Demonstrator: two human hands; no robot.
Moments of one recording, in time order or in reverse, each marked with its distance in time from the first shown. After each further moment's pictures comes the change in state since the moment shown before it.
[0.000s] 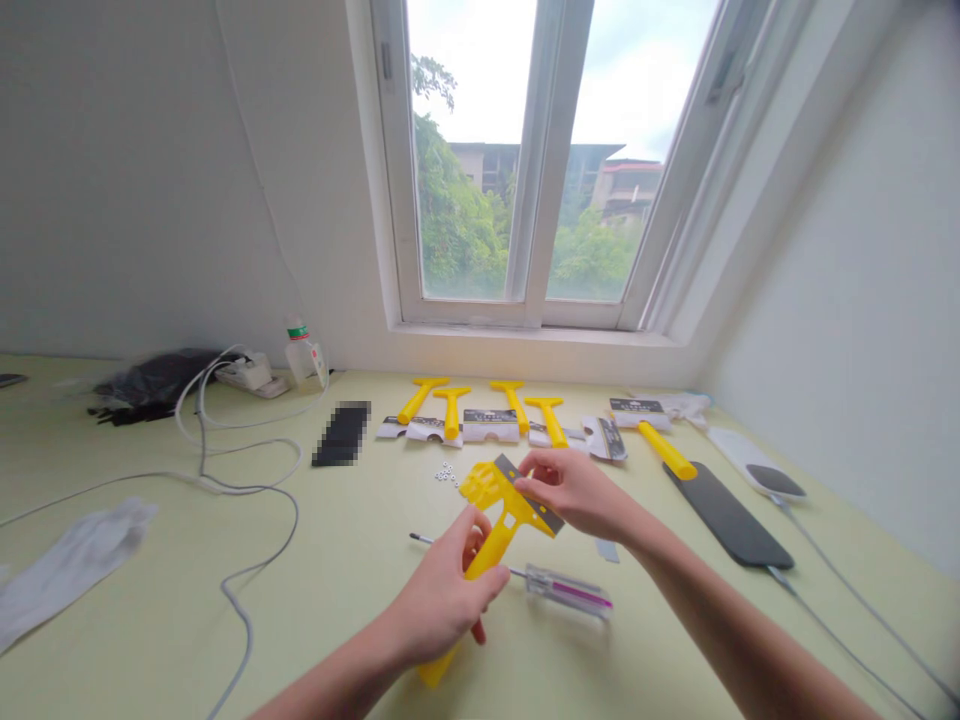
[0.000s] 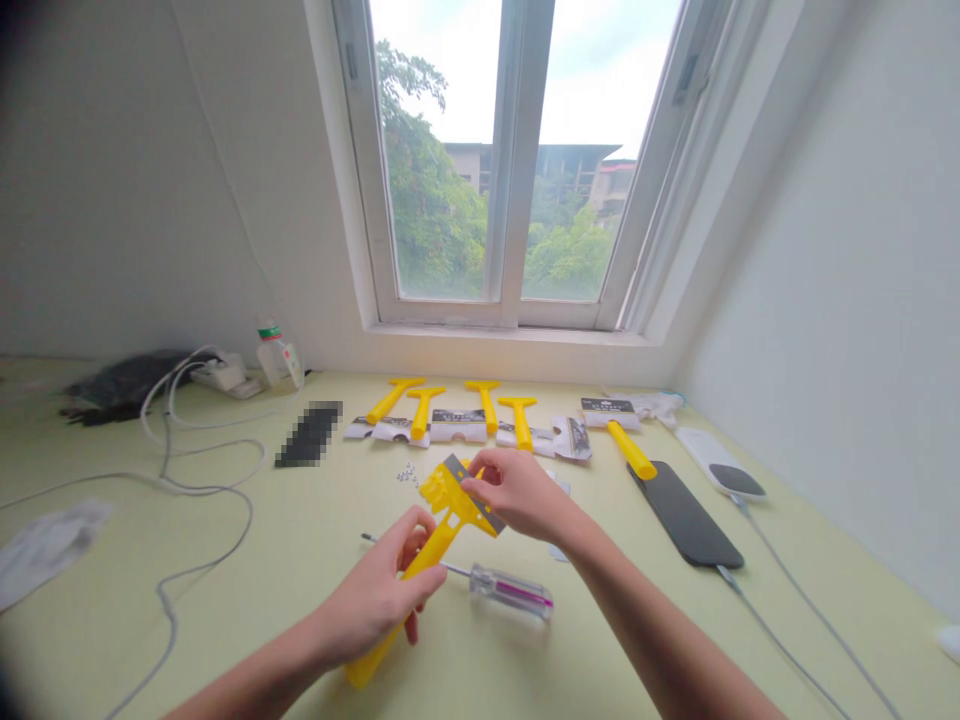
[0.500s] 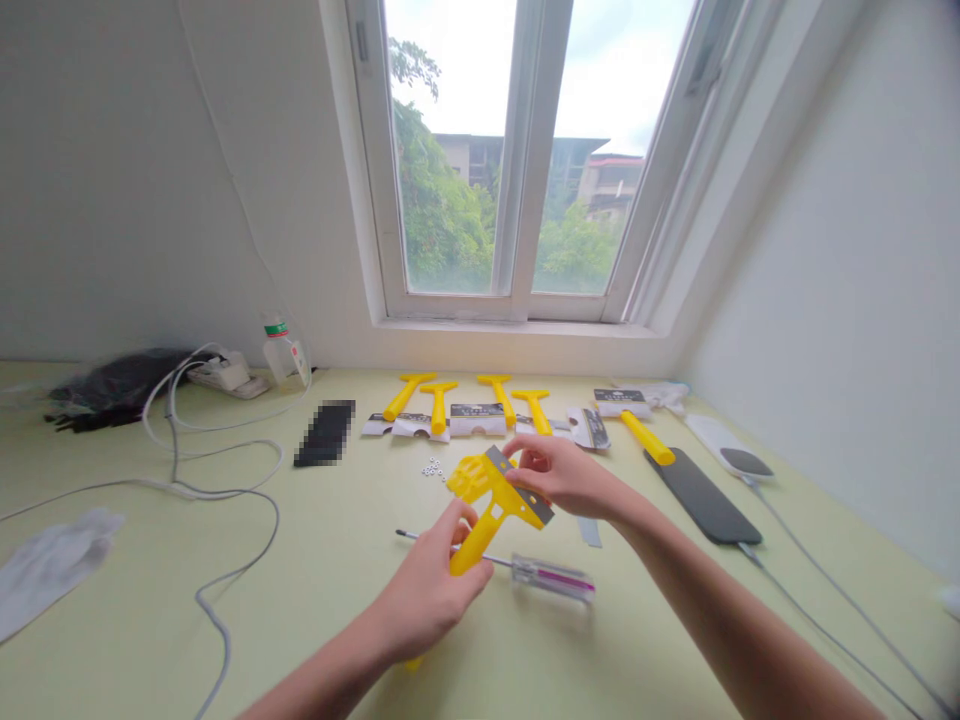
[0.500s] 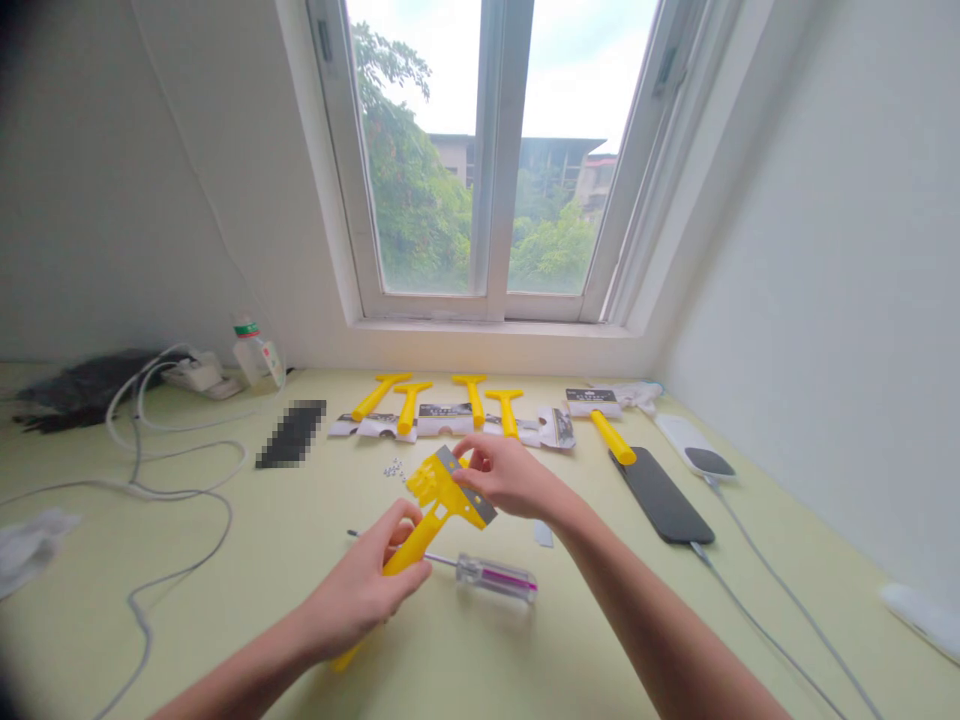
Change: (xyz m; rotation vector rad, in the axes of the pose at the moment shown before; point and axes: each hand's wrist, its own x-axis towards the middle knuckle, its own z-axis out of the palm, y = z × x) left_hand -0.003 0.004 -0.005 0.183 0.054 0.078; right_hand 0.003 0.011 -0.009 0.058 -0.074 -0.039
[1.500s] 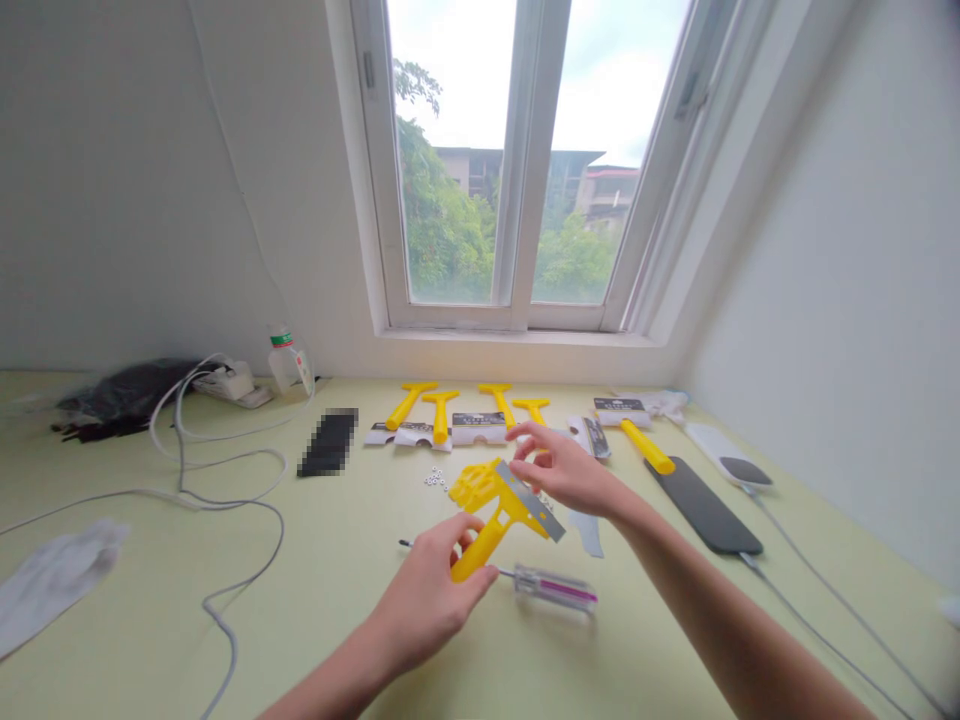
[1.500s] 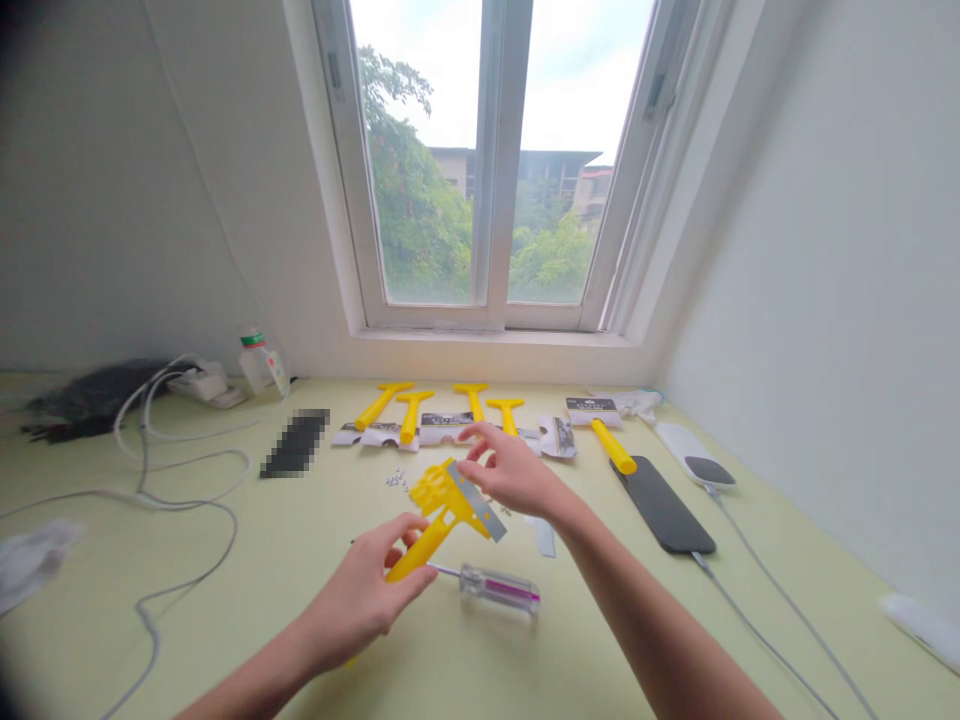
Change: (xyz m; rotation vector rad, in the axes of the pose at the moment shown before) left_hand -0.001 0.005 -0.002 0.170 0.133 0.072; right_hand 0.005 -0.001 -0.004 0.083 0.085 -0.007
